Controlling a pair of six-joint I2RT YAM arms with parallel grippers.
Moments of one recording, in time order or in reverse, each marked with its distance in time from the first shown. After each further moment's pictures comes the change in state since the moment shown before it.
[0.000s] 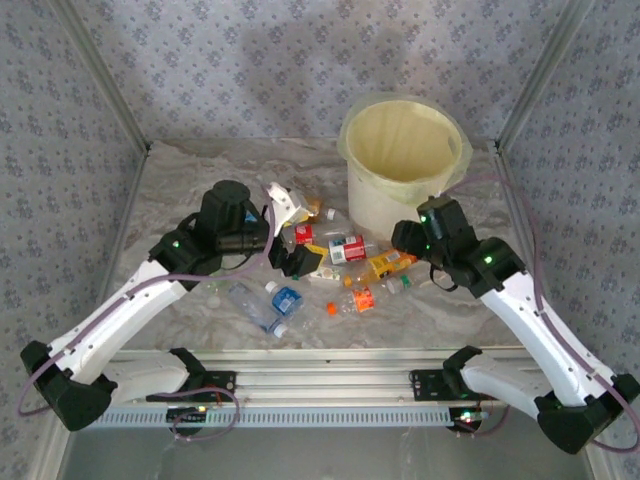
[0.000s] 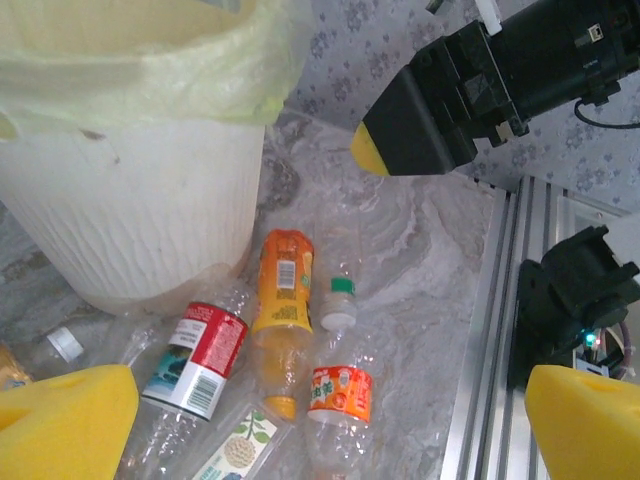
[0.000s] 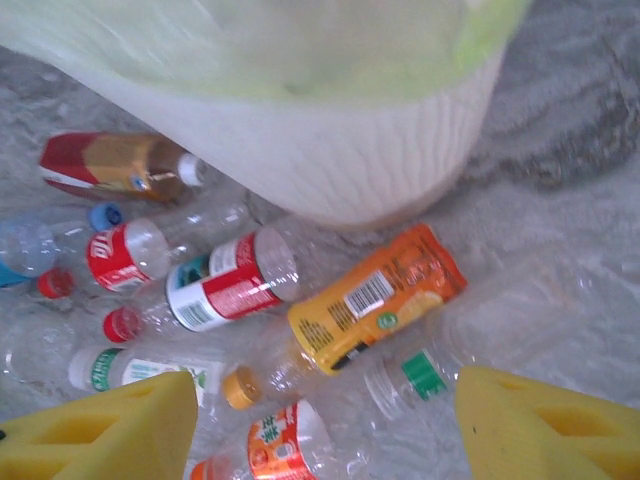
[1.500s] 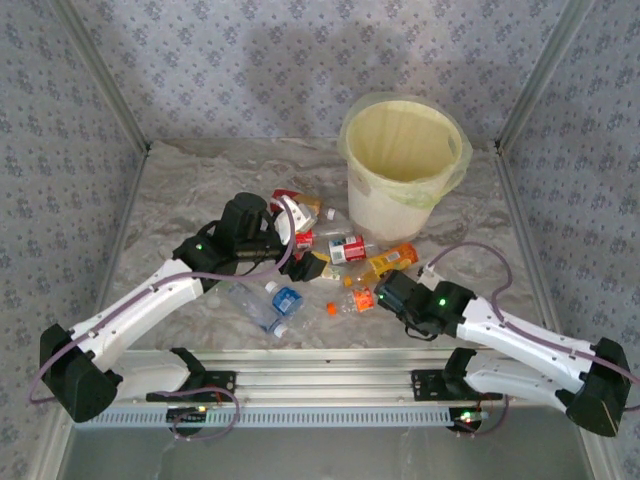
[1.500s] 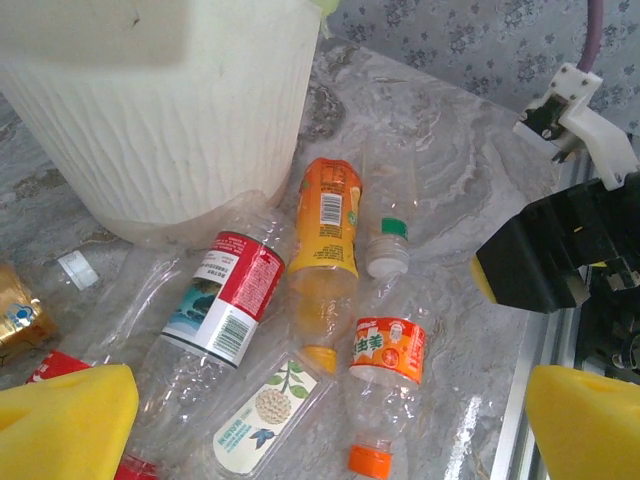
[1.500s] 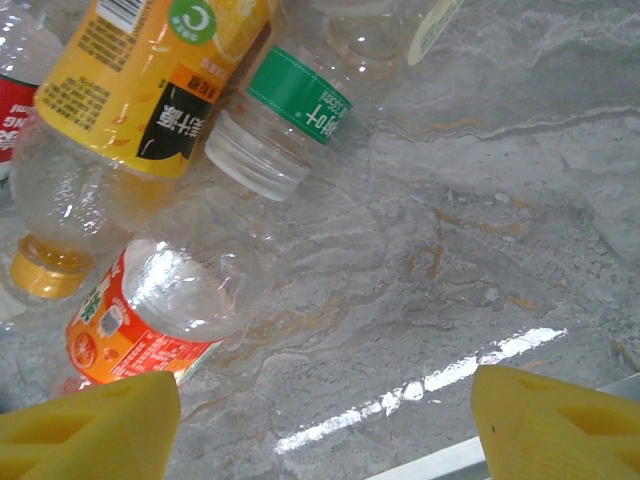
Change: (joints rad) left arm 0.002 0.053 -0.141 0.098 -0.092 0.013; right arm 0.386 -0.043 -0.433 -0.009 0.101 0.753
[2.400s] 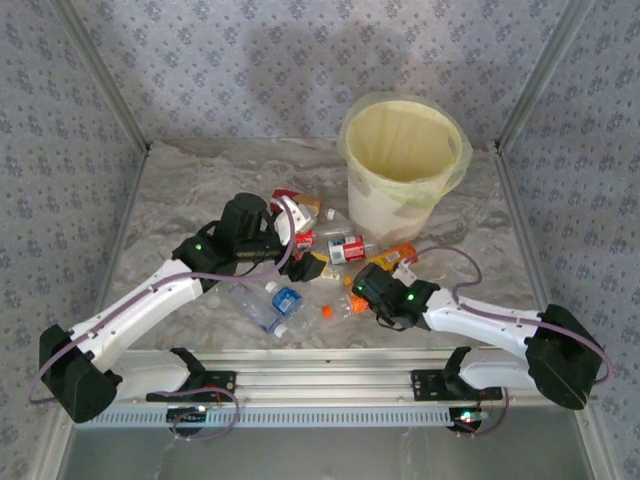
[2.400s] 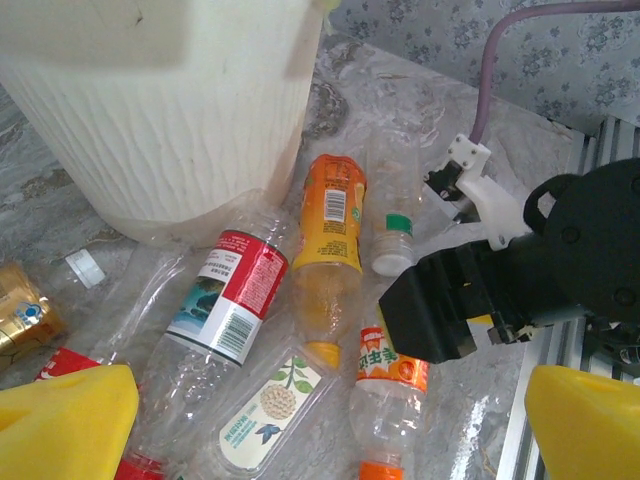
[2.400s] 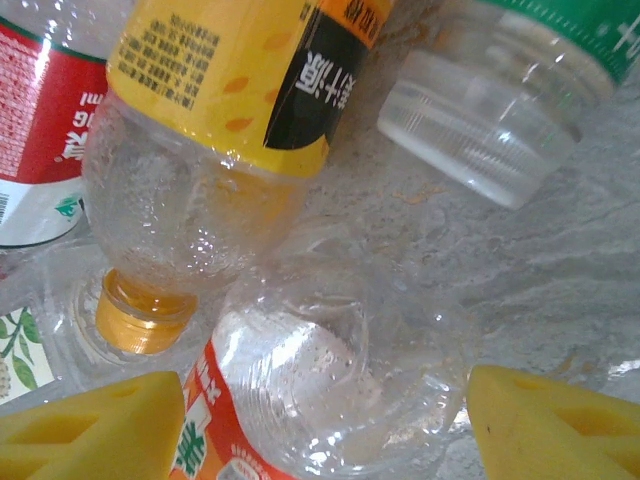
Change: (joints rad) left arm 0.000 0.000 0.000 -0.010 -0.002 0.013; right arm -0.025 0.255 -0.085 0.499 -0.056 0.046
